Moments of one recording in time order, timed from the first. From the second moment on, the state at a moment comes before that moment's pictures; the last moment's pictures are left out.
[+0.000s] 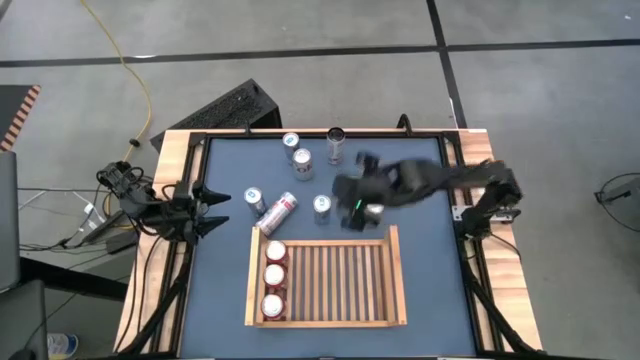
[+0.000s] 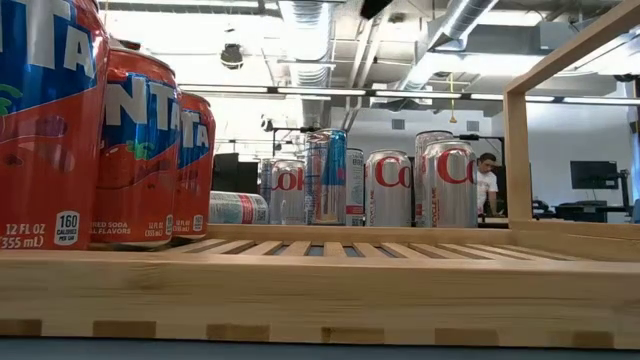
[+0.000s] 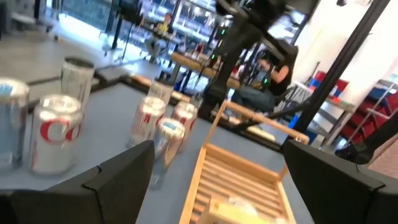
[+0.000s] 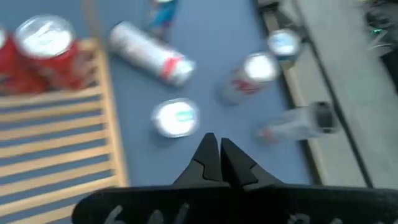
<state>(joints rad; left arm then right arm) -0.67 0.01 0.31 -0.15 -0.82 -0.30 0.13 1.73 1.96 -1.22 0.48 0.15</state>
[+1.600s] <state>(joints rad) -0.67 0.14 0.55 -0.06 -1.08 0.14 -0.22 1.59 1.41 -0.83 0.29 -0.16</state>
